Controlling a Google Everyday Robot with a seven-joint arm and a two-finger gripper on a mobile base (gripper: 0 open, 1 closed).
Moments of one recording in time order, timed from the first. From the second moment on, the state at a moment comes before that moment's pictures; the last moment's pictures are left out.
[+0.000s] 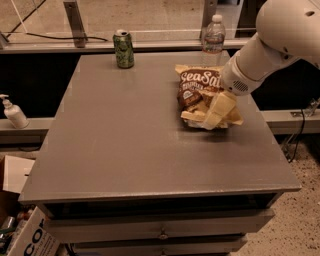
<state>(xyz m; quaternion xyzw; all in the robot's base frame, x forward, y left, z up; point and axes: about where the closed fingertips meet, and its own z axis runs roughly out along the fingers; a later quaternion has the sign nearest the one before) 0.603 -0.155 0.851 -0.56 0.79 0.03 0.24</state>
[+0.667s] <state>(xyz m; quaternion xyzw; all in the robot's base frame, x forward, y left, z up) 0.572 -0.162 0.887 -0.54 0.78 0.06 0.29</state>
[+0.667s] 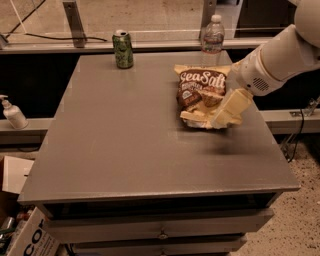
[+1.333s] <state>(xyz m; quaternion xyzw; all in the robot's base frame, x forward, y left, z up) 0.507 -0.202 0.881 -0.50 0.80 0.10 0.30</state>
